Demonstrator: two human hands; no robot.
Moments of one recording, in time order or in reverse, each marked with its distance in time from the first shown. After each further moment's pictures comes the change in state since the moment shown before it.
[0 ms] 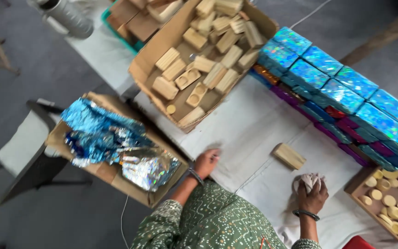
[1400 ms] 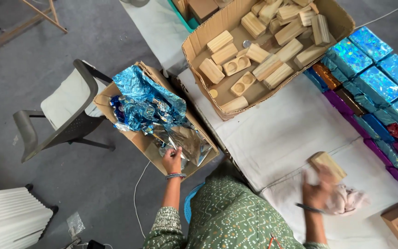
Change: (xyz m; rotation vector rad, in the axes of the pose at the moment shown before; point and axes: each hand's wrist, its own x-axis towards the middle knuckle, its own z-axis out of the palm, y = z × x) left_hand -0.141 -0.136 -0.138 -0.193 1.024 -0.471; right_hand 0.010 -0.128 0.015 0.112 -0.007 -0.411
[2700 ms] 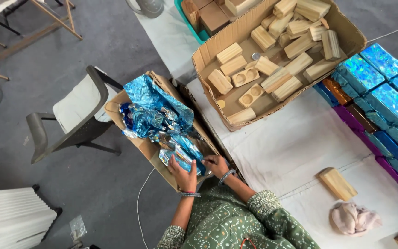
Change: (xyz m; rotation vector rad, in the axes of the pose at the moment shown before) left_hand -0.057 0.118 0.001 0.314 0.143 0.288; right_hand -0.028 -0.289 0.217 1.066 -1.048 0.060
